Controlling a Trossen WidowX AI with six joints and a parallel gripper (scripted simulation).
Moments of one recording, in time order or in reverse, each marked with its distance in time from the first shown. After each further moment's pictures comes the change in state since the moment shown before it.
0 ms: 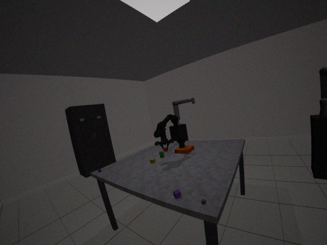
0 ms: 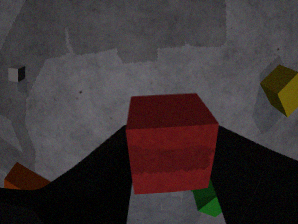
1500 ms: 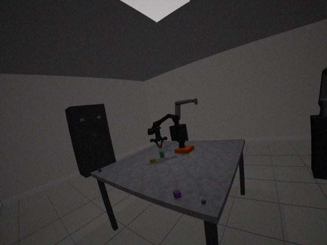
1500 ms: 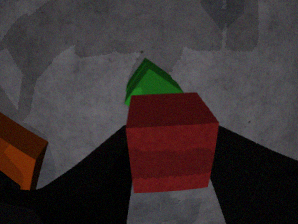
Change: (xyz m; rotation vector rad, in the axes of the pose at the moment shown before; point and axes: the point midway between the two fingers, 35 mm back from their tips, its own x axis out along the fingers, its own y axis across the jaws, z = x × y) arm -0.011 -0.068 -0.134 0.010 0.004 -0.017
